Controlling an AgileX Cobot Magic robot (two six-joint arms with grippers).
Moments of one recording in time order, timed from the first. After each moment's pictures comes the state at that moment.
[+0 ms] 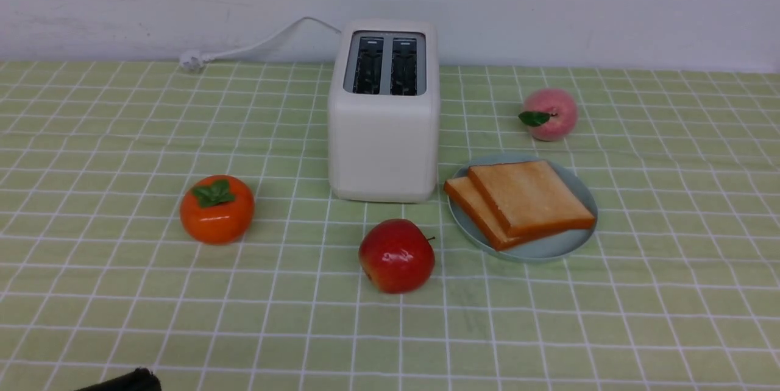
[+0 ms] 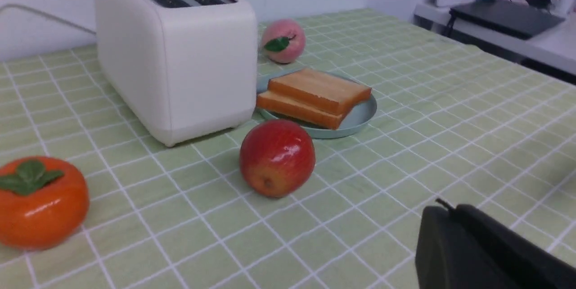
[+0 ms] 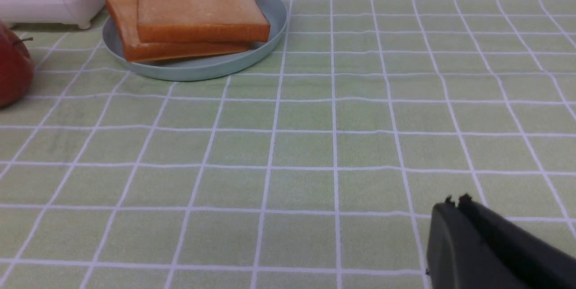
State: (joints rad) right arm 0.06 -0.01 0.02 -0.04 0.38 0.13; left arm -0.78 0.23 -0.20 0.24 0.14 -0.33
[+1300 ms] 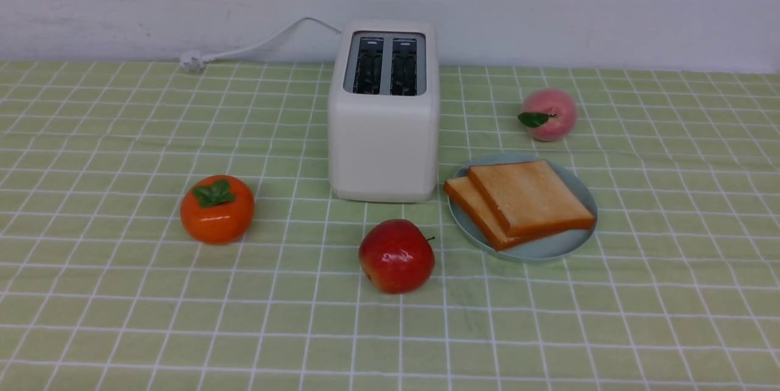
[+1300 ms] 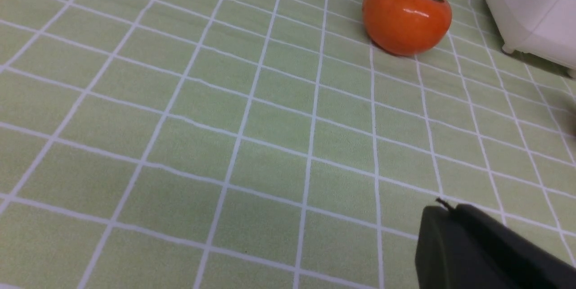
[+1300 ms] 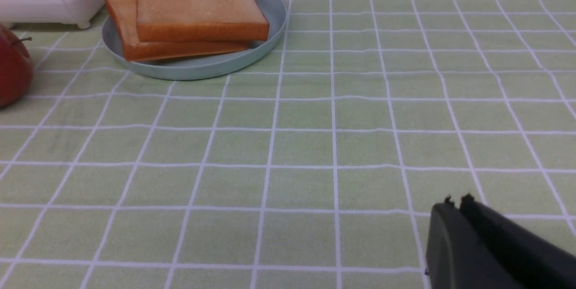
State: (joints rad) right arm 0.06 -0.01 0.02 -0.04 0.38 0.14; left arm 0.00 -0.01 0.03 -0.10 0.39 -0.24
